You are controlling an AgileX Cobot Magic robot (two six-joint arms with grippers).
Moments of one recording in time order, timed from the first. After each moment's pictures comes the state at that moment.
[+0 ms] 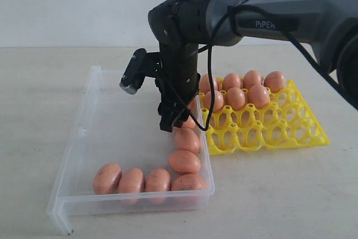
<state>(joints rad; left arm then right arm) 0.02 0.00 0.00 -0.01 0.34 -0.03 0.70 2.21 -1.79 -0.17 1.01 -0.53</state>
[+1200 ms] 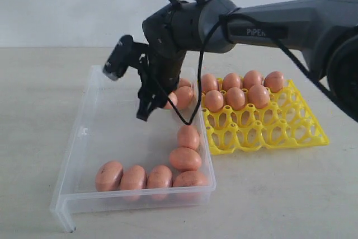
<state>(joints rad) 0.02 0.00 0.00 -0.01 0.34 0.01 0.72 2.22 -1.79 -0.18 0.74 -0.42</state>
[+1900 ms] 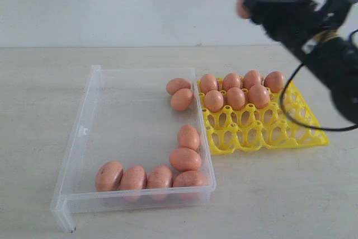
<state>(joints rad) 0.02 0.00 0.00 0.00 0.36 0.07 0.29 1.73 -0.75 -0.10 -1.10 0.60</state>
